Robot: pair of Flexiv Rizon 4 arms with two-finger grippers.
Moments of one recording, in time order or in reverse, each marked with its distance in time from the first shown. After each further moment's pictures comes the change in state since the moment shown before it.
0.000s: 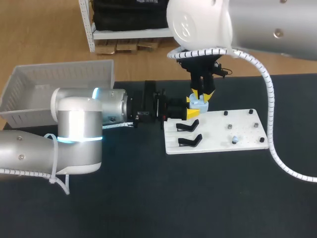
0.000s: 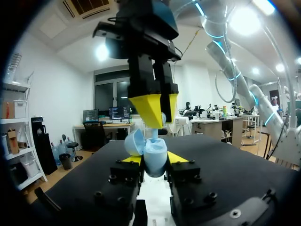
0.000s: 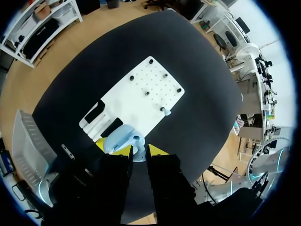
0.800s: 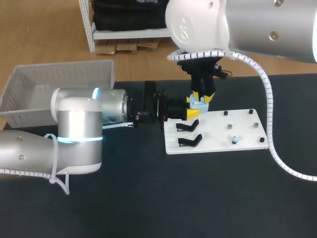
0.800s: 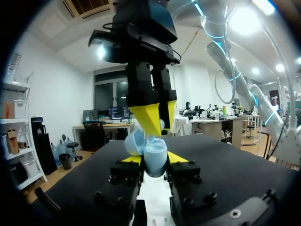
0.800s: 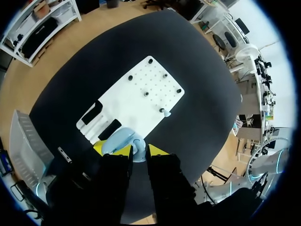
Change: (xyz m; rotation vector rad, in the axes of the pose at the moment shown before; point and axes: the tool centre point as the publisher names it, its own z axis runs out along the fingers) left arm 0.000 -0.001 0.000 0.001 0.000 0.000; right arm -0.002 -0.001 0.009 0.018 -0.003 -0.005
